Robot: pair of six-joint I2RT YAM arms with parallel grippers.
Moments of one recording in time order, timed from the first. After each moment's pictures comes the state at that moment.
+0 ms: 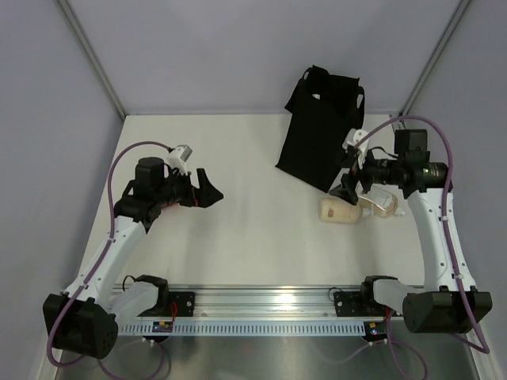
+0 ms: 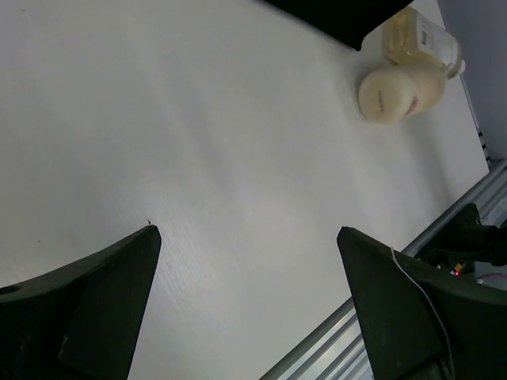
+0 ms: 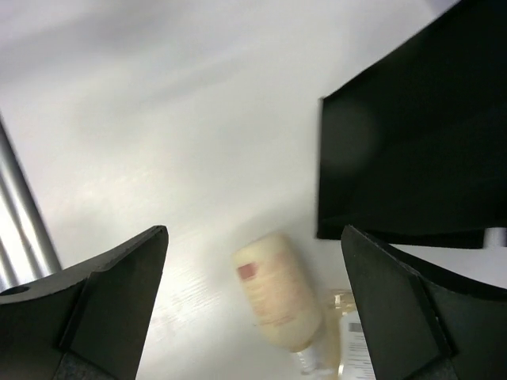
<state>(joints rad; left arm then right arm) -0.20 0.99 0.82 -0.43 0.52 -0.30 -0.02 1.18 1.38 -0.97 -0.87 -0.76</state>
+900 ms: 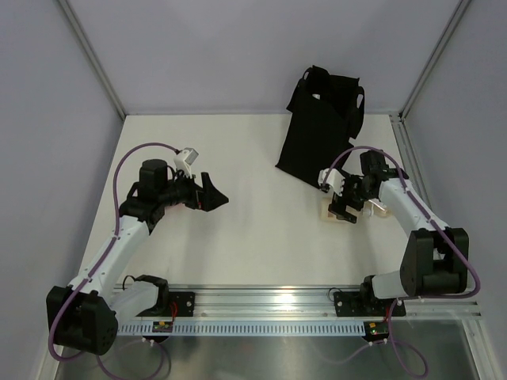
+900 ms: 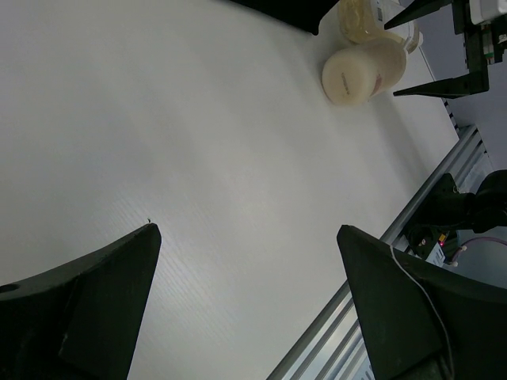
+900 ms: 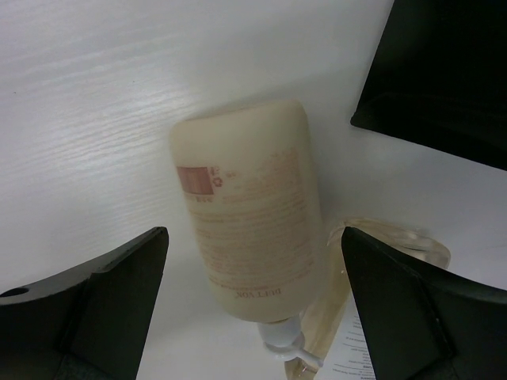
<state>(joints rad) -0.21 1.04 0.77 -0.30 0.66 -0.27 0.05 1.40 0.97 -0.79 -0.47 -1.21</state>
